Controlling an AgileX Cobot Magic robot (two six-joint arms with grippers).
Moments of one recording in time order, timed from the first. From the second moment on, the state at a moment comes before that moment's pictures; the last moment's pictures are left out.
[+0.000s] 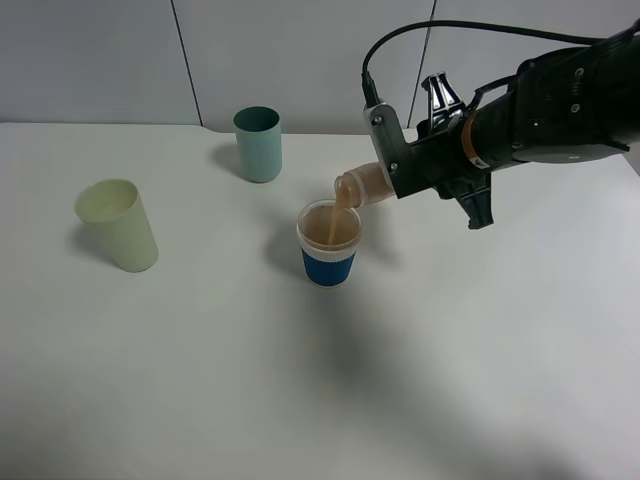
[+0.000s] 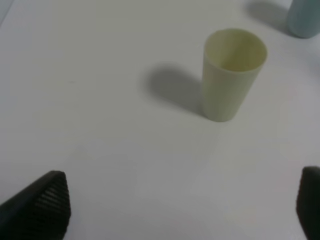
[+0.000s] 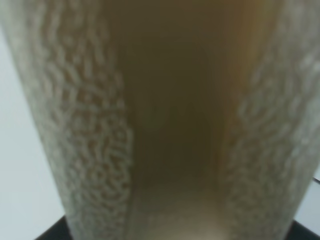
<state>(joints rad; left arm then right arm) 0.08 -0.01 -0.51 -0.04 1.06 0.00 0.53 1.65 -0.88 -1.13 0.27 -0.47</state>
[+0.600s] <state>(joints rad) 0.08 -0.01 -0.51 -0.04 1.06 0.00 0.53 1.65 -0.89 -1.16 0.29 -0.51</state>
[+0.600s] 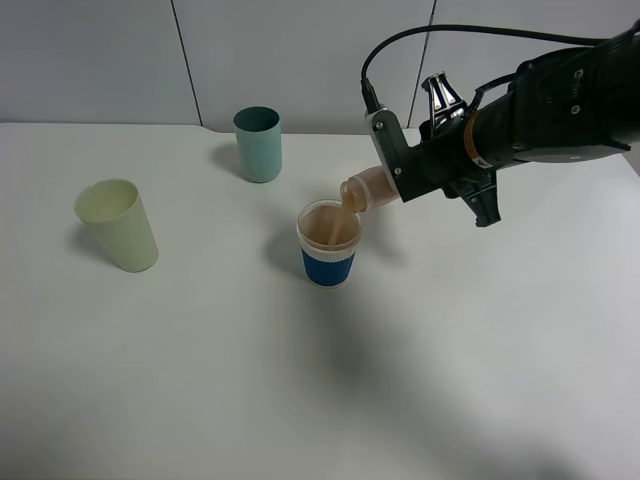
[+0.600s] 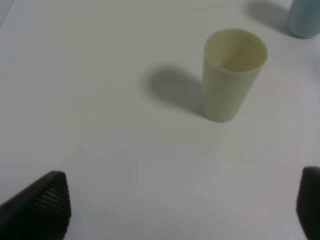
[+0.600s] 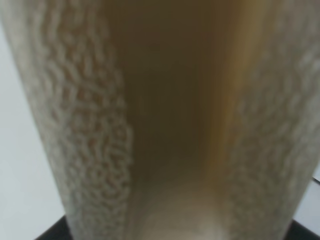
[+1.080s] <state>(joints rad) 0.08 -0.01 -0.51 -0.04 1.06 0.00 0.53 1.65 -0.89 -1.17 0.30 -0.51</state>
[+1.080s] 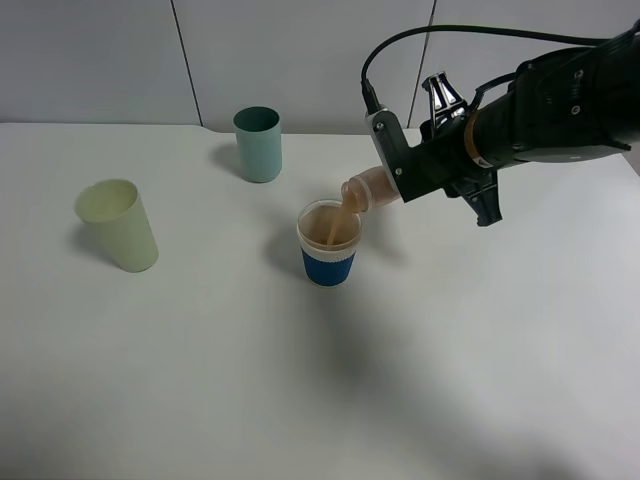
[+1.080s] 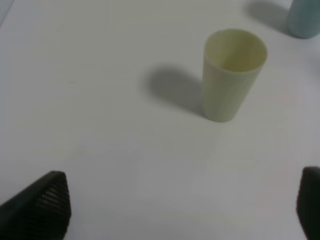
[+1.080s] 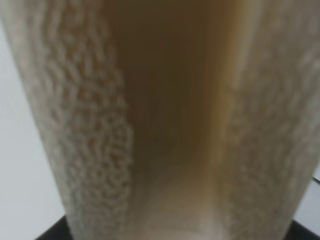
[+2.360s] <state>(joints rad) 0.08 -0.01 -0.51 -0.04 1.06 0.00 0.54 1.65 -0.89 -1.22 0.31 -0.51</state>
